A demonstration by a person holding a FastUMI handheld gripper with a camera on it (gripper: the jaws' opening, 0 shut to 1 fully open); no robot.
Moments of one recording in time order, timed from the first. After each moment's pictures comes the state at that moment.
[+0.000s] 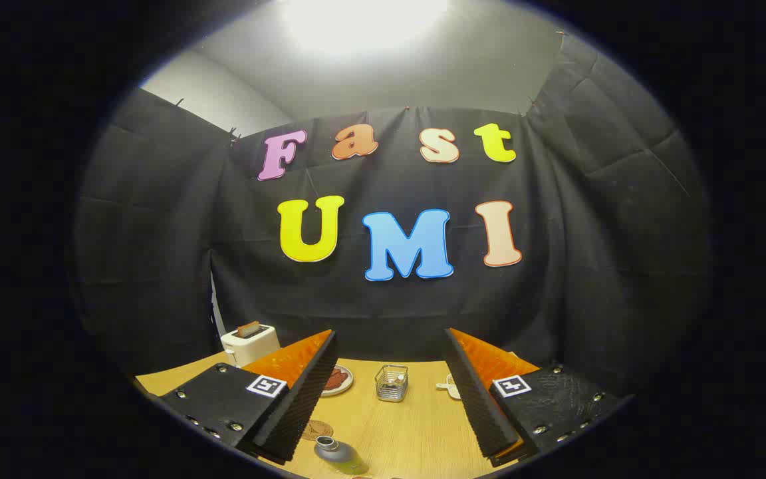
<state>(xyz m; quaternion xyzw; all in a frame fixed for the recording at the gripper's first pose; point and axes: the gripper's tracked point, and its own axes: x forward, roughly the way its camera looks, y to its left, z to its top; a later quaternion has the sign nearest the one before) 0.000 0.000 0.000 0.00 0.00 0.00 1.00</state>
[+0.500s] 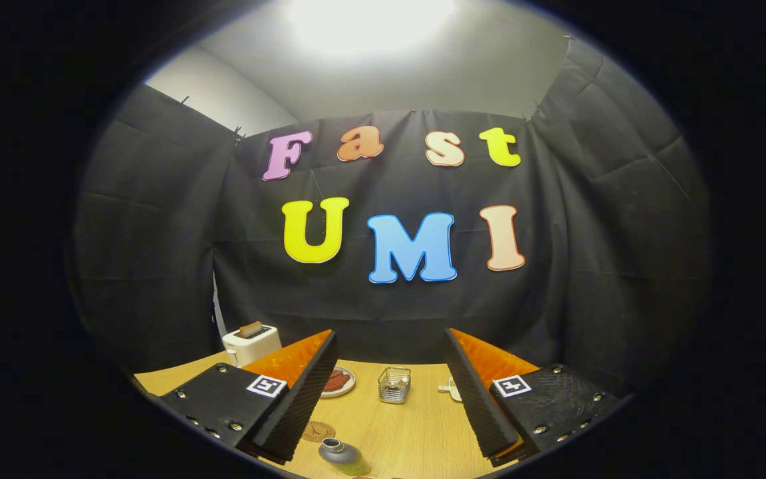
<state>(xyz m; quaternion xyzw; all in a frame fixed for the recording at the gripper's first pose) 0.000 0.011 -0.001 -0.01 0.00 0.00 1.00</state>
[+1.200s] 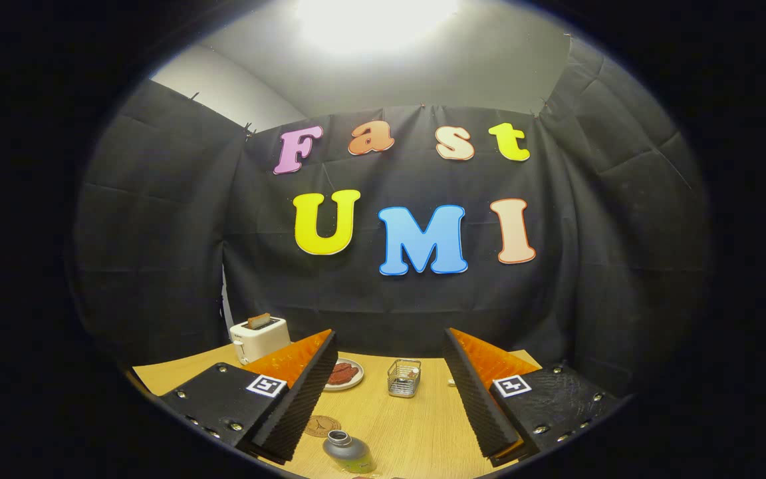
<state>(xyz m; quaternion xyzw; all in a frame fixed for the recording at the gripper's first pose) -0.003 0.027 -0.038 -0.01 0.00 0.03 1.00</state>
